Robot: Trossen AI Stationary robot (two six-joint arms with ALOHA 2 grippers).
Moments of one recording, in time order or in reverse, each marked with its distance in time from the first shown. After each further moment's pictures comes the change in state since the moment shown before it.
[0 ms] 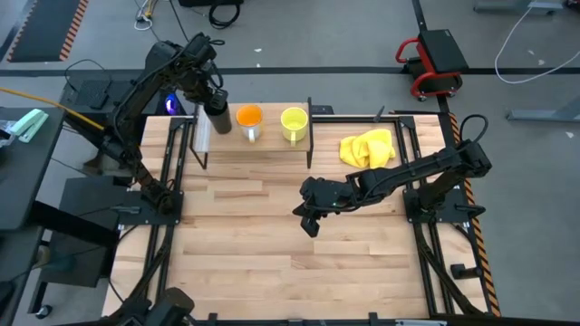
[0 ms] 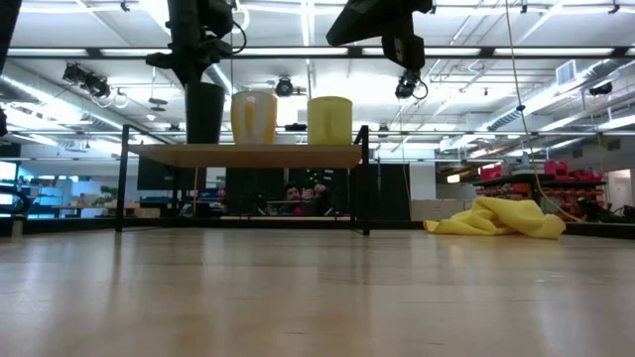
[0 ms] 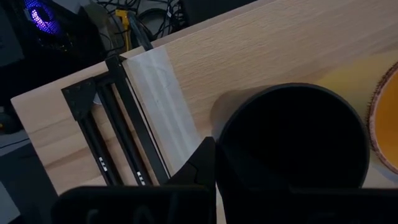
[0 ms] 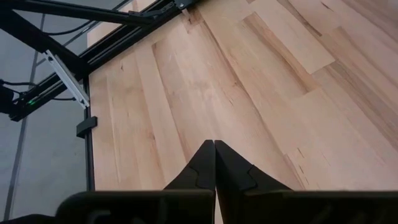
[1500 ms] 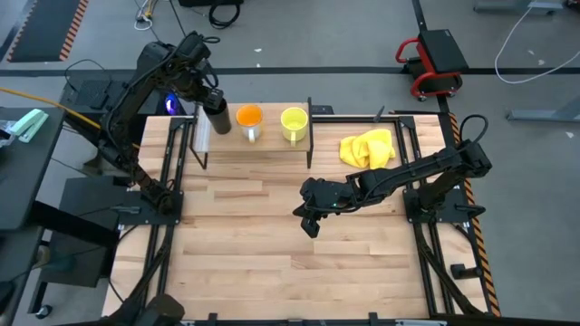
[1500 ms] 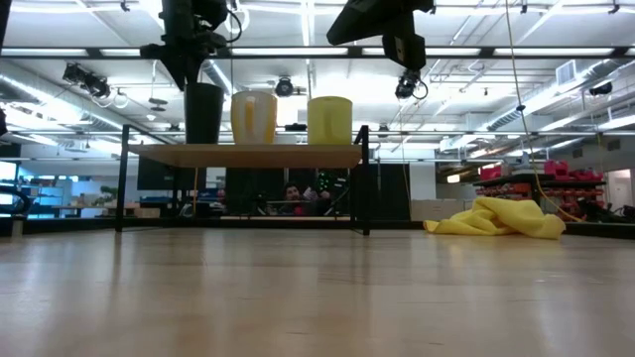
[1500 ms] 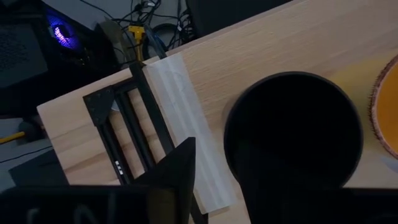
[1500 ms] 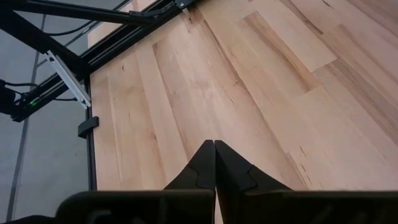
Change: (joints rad) left arm 0.000 -0.051 0.000 0.000 -0.052 0.025; right arm 0.006 0.000 0.000 0.000 0.000 0.011
